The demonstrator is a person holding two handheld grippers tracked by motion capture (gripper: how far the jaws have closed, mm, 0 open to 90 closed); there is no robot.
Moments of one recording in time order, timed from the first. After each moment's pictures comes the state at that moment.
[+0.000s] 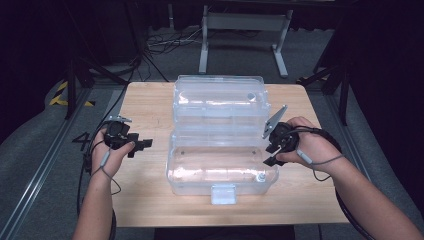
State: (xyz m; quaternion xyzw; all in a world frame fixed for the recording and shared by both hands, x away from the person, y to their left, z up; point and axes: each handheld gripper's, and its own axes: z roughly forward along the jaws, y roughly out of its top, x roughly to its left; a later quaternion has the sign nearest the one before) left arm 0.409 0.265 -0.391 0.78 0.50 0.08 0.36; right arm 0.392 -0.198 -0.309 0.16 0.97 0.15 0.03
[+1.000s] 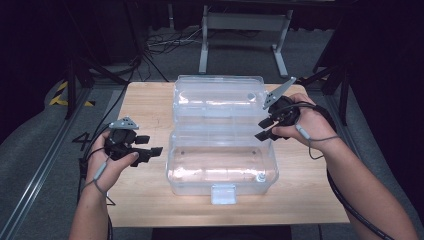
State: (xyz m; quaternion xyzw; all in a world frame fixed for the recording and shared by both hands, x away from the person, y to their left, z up) left arm 0.358 0.229 -0.337 0.83 0.39 0.08 0.39; right arm 0.431 -0.195 -0.274 0.18 0.95 0.25 0.06
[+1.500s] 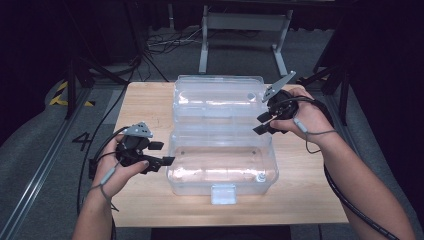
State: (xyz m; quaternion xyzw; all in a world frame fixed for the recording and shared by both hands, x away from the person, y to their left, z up) left arm 0.346 0.195 -0.334 0.87 0.31 0.05 0.39; right arm 0.445 -0.194 -0.271 0.19 0.94 0.27 0.06
